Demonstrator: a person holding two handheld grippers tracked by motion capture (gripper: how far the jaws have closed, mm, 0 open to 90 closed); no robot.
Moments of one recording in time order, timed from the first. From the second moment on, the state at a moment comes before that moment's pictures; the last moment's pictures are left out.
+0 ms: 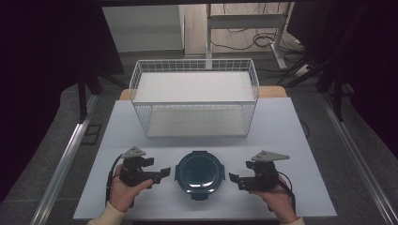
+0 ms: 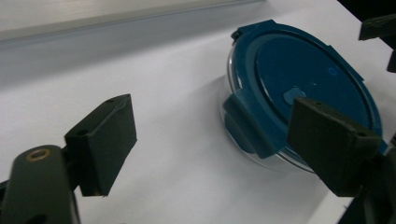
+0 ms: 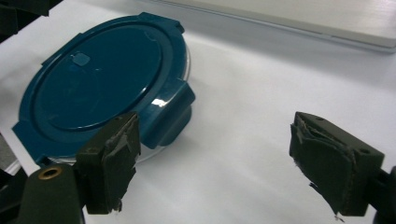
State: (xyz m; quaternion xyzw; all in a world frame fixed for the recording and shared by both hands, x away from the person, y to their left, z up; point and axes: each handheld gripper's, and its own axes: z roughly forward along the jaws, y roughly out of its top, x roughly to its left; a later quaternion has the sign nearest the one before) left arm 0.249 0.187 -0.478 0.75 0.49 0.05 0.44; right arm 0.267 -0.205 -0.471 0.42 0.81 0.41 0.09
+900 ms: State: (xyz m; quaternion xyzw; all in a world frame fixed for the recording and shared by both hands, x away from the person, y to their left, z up) left arm 0.262 0.160 -0.491 0.73 0.50 -0.08 0.46; right arm 0.269 -0.172 -0.486 0.47 0.77 0.43 -0.01
